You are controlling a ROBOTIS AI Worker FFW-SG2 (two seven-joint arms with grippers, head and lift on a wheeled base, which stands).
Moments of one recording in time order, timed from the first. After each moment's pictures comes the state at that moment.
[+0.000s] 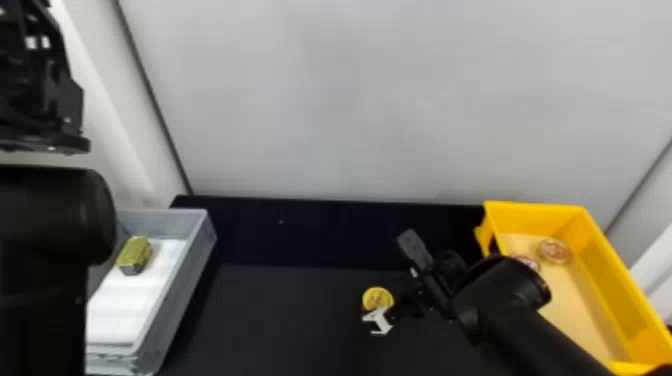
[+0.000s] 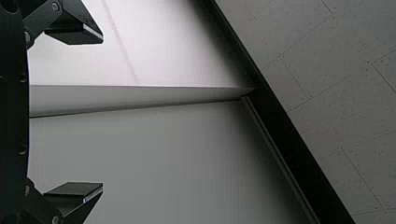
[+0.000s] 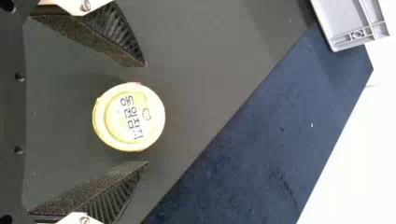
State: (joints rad) left arm -0.31 0.16 0.05 -2.22 -0.30 0.13 0.27; right arm -0.63 -0.02 0.45 -0.54 0.18 0.37 0.58
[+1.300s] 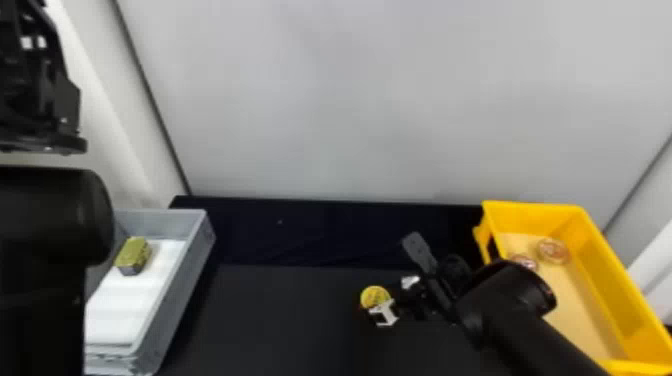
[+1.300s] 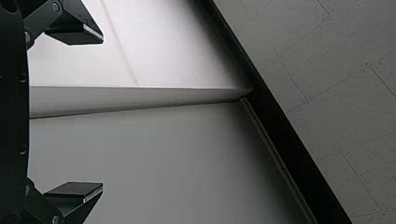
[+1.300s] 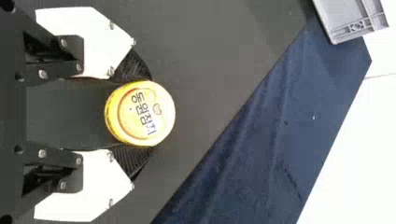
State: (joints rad) left arm -0.31 0.16 0.06 -2.22 -0.30 0.13 0.27; right arm -0.60 -0.02 0.42 -0.55 0.19 0.36 0.58
